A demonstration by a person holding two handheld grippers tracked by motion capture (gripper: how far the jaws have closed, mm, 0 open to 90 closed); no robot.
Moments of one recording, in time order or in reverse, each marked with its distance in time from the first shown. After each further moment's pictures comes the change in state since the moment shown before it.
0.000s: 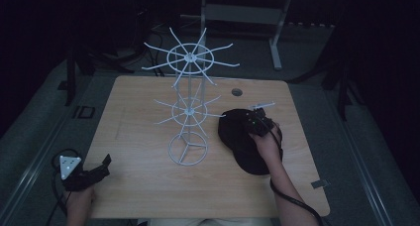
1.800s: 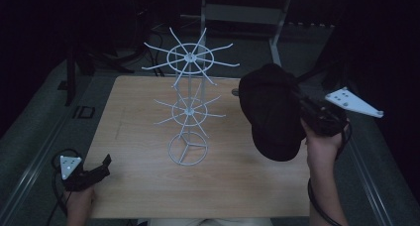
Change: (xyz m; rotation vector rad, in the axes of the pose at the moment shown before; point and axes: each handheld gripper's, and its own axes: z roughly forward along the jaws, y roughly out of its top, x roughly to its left) left arm -0.001 0.000 0.000 0.003 0.006 0.007; right arm -0.002 0.005 -0.246 -0.715 -0.003 -0.016
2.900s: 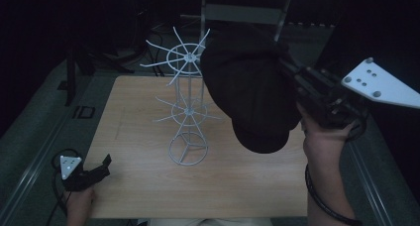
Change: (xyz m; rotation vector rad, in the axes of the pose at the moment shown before) left arm 0.000 0.000 0.000 0.000 -0.002 0.000; right arm 0.085 0.107 -0.040 -0.264 0.206 -0.176
